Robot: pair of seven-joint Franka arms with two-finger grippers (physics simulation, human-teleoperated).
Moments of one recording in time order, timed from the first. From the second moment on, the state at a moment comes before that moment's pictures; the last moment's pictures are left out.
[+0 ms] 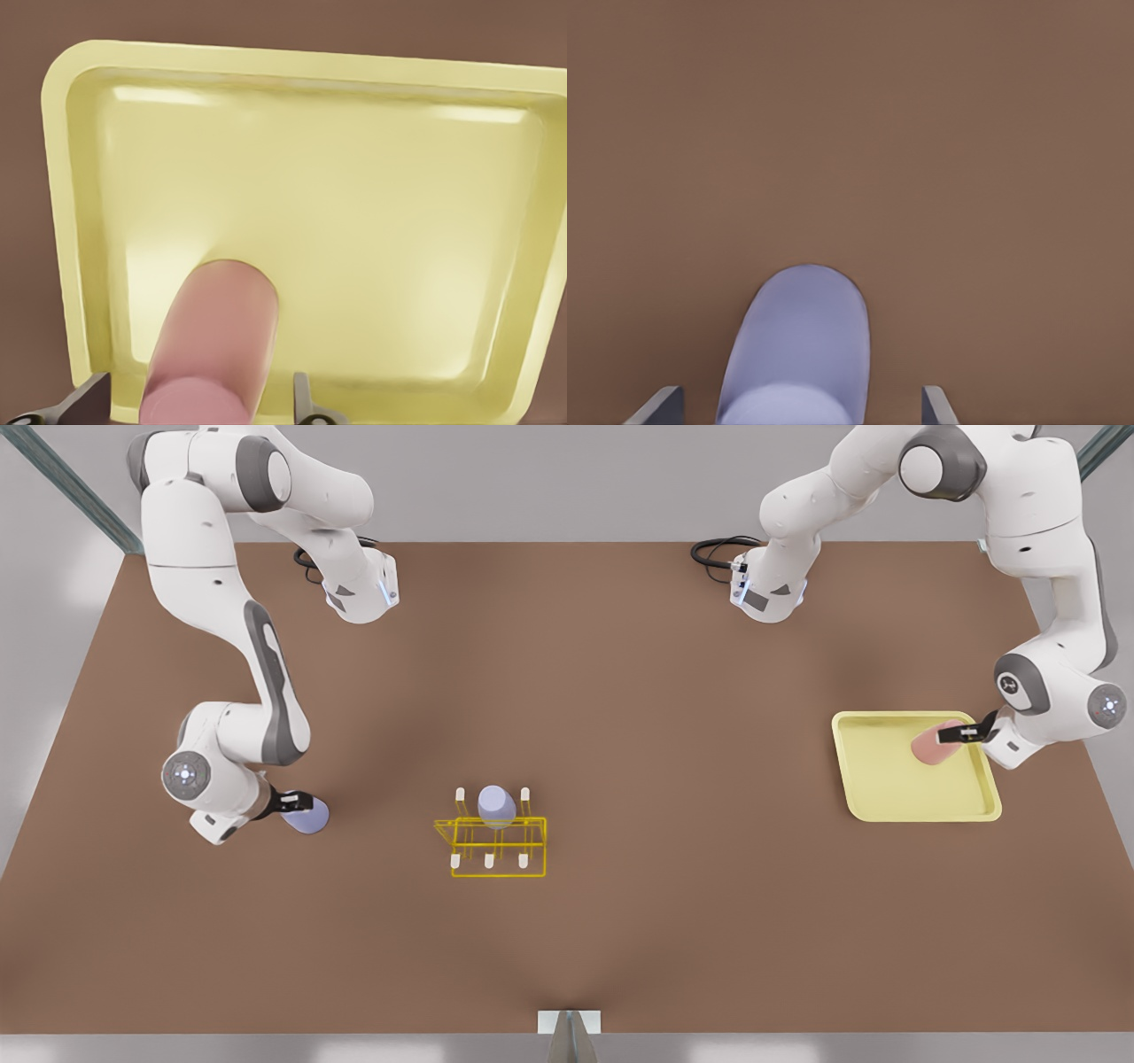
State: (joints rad) left arm 0.43 0.35 0.14 -2.06 0.10 2.18 0.46; right arm 0.01 0.44 -0.07 -1.92 -0.04 2.24 -0.14
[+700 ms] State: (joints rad) left arm 0.43 0.41 0.17 -2.10 0.10 2.31 0.56; right arm 0.00 0.43 -0.06 -2.08 -0.04 2.45 -0.07
